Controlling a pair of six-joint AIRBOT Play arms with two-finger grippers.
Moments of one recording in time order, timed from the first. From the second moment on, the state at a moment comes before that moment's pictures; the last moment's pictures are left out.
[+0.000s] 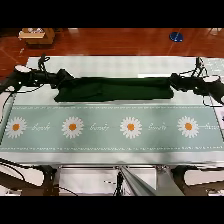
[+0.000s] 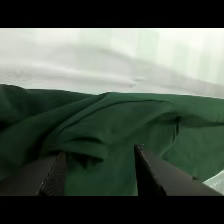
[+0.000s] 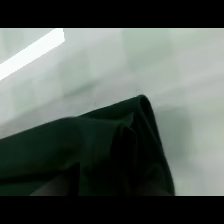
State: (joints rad) left arm 0.17 -1.73 1.30 0.62 -0.96 -1.17; right arm -0.25 -1.59 1.09 -0.65 0.64 1.06
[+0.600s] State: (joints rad) left arm 0.36 -1.58 1.30 0.88 -1.19 -1.26; right arm -0.44 -1.50 1.10 -0.99 0.82 1.30
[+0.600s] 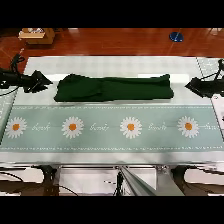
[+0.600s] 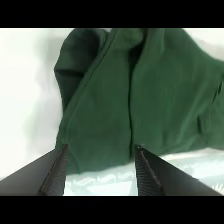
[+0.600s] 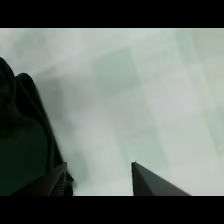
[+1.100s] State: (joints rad) left arm 0.30 -1.57 1.30 0.90 -1.18 -1.26; right arm -0.45 -1.72 1.10 -0.45 0.92 1.12
